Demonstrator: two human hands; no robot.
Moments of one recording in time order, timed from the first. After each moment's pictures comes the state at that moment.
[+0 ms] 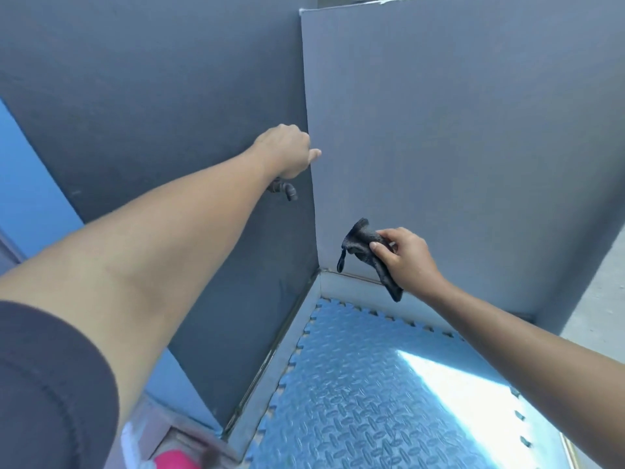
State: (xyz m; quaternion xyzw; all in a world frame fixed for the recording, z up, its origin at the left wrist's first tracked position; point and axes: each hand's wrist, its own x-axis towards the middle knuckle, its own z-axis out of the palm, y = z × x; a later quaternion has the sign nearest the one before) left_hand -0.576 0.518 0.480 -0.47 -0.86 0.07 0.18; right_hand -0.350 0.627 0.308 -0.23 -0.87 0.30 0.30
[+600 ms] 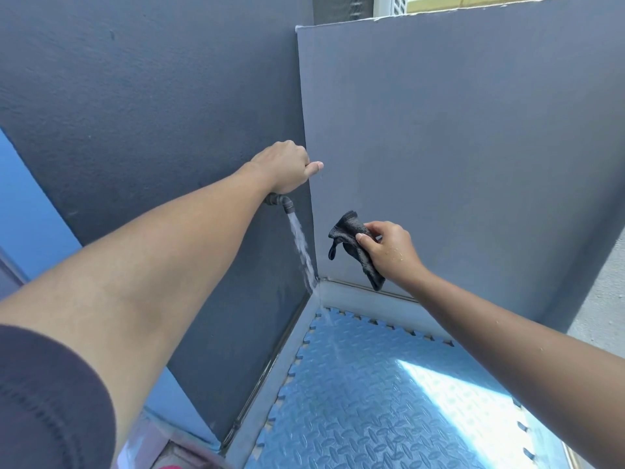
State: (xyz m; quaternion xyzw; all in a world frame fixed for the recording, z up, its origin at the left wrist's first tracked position) left_hand -0.577 0.516 0.475 -0.51 -0.85 -0.05 0.15; right_hand -0.366 0.621 0.342 -0.24 -0.85 0.34 0.30
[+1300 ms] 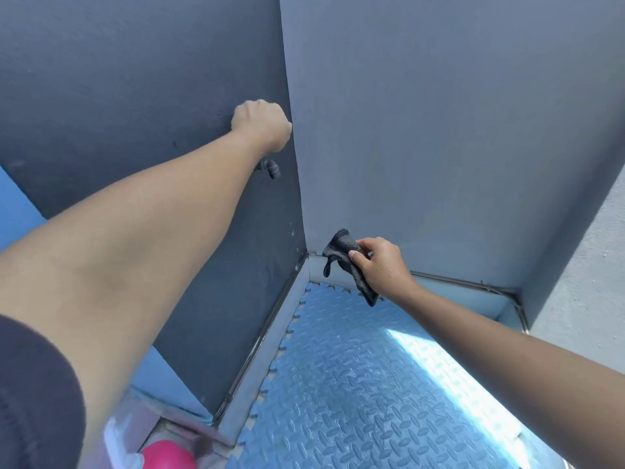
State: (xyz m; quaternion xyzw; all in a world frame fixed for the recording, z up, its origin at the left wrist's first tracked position) left_hand -0.558 0.526 0.474 -0.33 -0.93 -0.02 0.18; right_hand -0.352 0.617 0.254 -0.28 -0.87 0.33 0.24
